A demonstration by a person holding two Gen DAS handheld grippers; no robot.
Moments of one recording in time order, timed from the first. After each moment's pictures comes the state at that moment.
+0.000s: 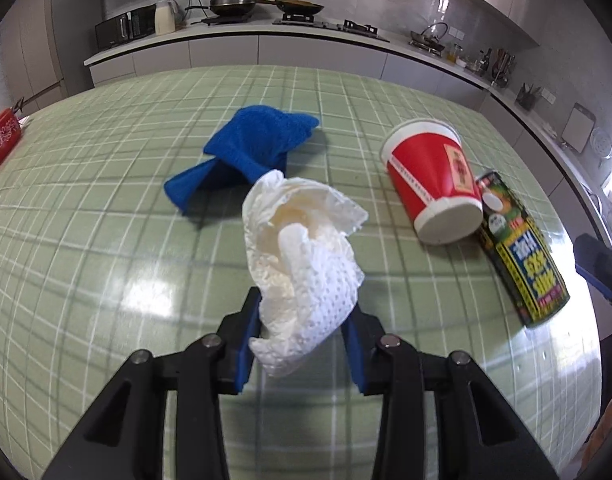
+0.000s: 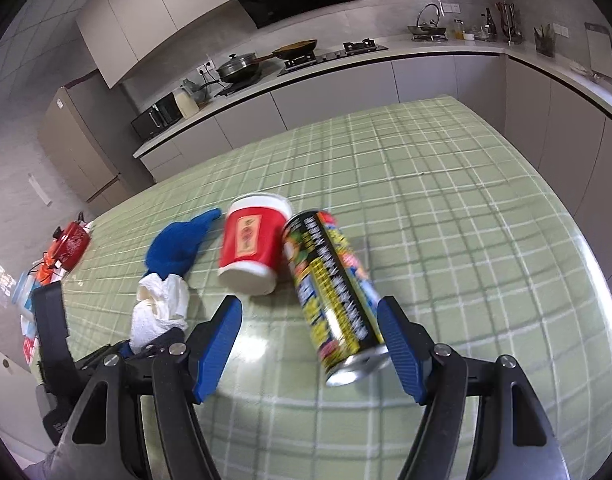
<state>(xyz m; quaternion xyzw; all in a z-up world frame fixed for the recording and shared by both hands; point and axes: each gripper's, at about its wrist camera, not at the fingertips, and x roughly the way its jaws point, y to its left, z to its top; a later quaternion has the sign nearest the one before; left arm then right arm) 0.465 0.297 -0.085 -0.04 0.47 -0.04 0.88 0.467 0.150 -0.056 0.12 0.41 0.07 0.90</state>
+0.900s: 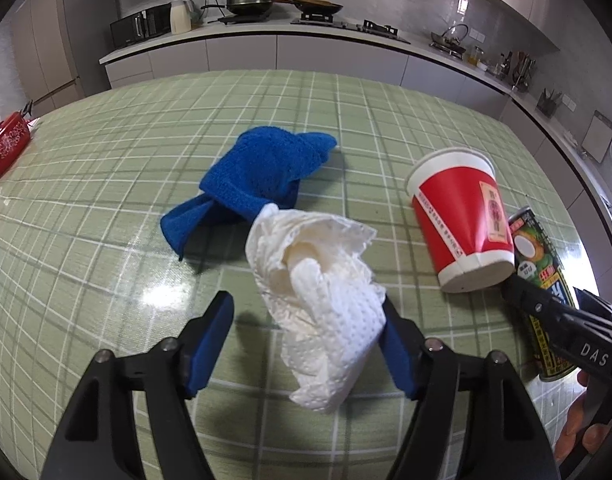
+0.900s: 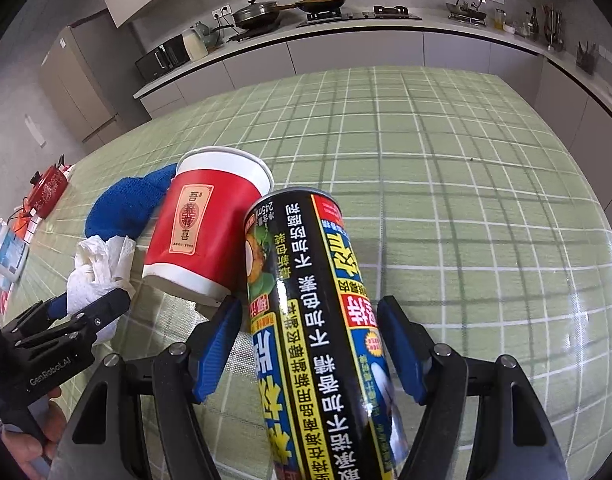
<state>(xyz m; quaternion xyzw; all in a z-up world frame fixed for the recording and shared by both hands) 0.495 0.291 -0.082 -0.03 0.47 0.00 0.88 0.542 0.160 -0.114 0.05 0.48 0.10 0.87</state>
